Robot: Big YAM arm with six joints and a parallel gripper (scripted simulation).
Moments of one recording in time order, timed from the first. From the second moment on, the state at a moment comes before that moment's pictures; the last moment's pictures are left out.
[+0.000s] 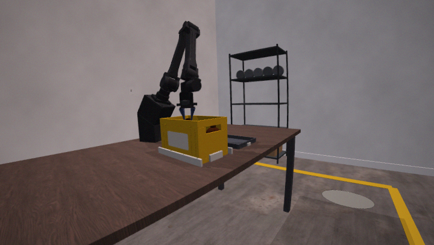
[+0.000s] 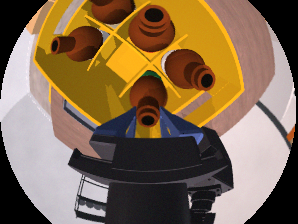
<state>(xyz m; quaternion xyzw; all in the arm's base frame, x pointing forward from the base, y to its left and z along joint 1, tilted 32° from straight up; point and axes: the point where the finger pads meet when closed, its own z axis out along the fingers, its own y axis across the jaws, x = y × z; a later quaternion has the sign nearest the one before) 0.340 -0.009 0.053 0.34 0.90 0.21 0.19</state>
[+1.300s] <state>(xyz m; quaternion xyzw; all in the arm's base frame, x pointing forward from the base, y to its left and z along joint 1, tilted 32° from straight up) 0.340 -0.009 0.053 0.34 0.90 0.21 0.19</state>
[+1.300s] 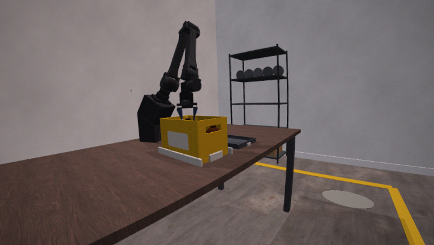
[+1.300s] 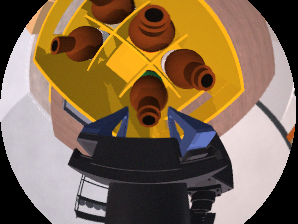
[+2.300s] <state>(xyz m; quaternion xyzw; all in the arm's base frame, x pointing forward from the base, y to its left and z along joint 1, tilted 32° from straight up) 0.340 -0.009 0.053 0.34 0.90 0.21 0.19</state>
